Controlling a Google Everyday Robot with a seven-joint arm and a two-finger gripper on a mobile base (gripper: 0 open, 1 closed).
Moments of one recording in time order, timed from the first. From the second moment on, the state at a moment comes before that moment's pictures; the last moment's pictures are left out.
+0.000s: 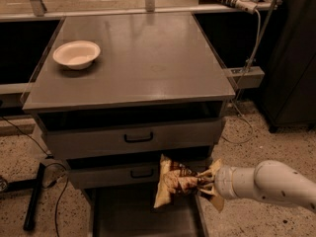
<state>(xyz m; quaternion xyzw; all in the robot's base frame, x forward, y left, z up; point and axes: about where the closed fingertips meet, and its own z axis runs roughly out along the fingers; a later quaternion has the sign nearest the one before) 0.471 -0.162 0.549 -0.67 0.64 0.05 0.37</state>
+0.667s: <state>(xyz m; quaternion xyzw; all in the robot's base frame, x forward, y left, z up) 0.463 -0.159 0.684 -0.71 0.59 -0.01 0.38</state>
